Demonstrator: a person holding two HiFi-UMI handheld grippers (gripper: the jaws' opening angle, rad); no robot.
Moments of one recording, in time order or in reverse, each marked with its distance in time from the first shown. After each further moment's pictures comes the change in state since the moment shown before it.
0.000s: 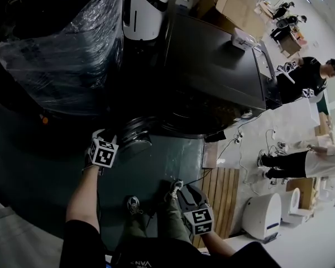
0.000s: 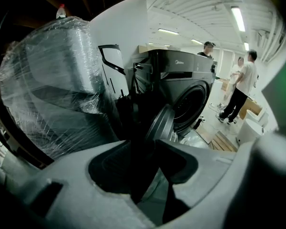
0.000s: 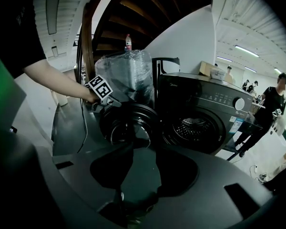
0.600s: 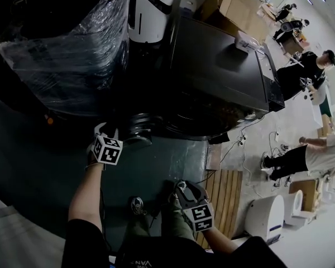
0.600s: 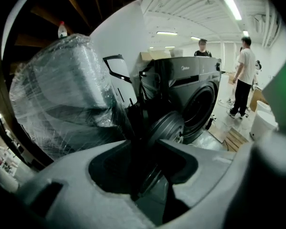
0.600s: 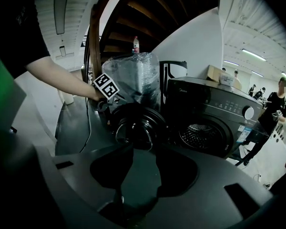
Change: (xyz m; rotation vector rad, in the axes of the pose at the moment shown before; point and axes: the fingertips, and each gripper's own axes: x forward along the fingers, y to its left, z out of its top) left arm -0.022 0.033 0.028 0.074 -0.063 0.142; right arm 0.013 0.021 0.024 -0.055 -0.035 0.054
